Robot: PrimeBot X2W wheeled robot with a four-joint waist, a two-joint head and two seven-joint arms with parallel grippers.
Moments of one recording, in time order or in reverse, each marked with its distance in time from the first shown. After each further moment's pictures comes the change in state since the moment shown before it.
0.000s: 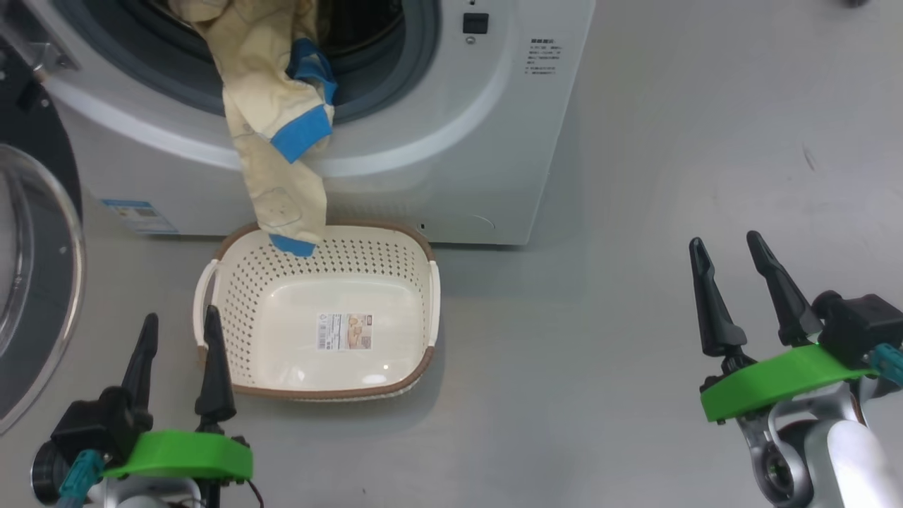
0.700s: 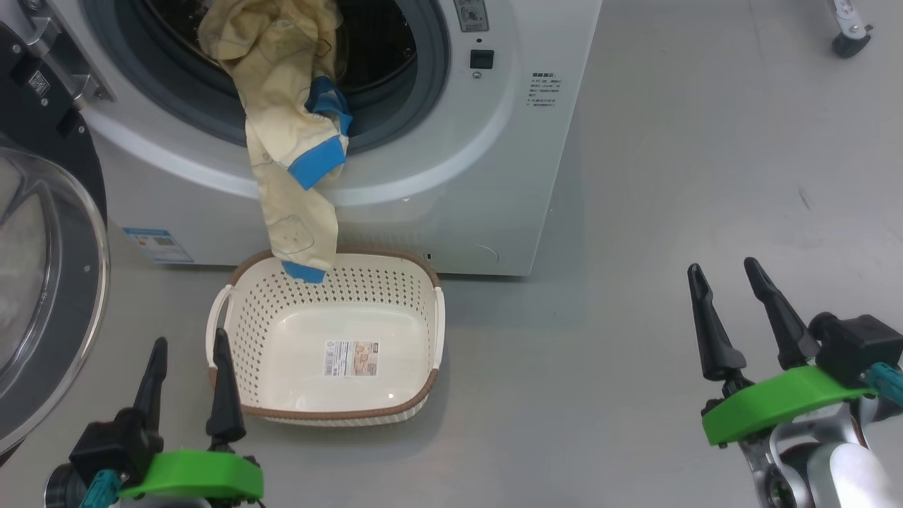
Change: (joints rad) left arm 0.057 -0.058 0.027 0.013 0.060 -0.002 0.000; right arm 0.067 0.000 -0.007 -0.032 0.000 0.000 0.040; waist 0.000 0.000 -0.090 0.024
